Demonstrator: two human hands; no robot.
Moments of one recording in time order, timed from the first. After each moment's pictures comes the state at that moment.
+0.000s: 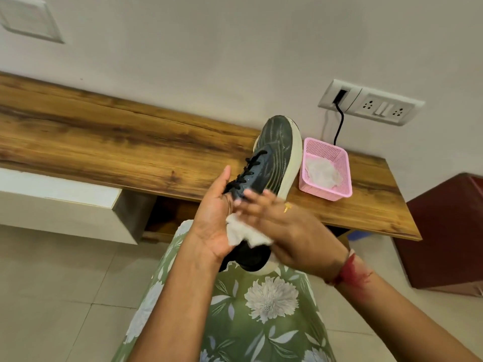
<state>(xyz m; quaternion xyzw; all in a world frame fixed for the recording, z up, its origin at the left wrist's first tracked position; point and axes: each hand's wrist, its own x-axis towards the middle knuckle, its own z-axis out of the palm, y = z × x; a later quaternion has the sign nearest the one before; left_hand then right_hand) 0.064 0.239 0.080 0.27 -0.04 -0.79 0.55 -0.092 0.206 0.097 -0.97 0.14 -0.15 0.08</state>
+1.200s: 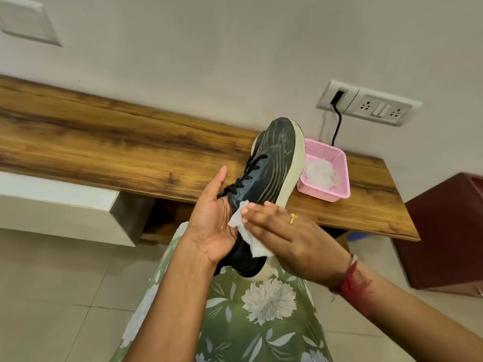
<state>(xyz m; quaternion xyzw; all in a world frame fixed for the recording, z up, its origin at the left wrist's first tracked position) 0.064 0.241 0.083 0.28 -0.07 -0.78 0.55 -0.104 0.209 0.088 -0.98 0.13 -0.14 -0.04</state>
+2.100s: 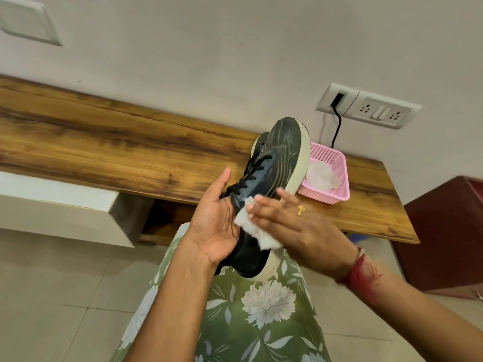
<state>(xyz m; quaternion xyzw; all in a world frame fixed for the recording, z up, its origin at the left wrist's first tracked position) 0.064 0.241 0.088 0.29 -0.08 -0.78 0.55 -0.110 0.197 0.098 -0.98 0.13 -0.14 -0.08</state>
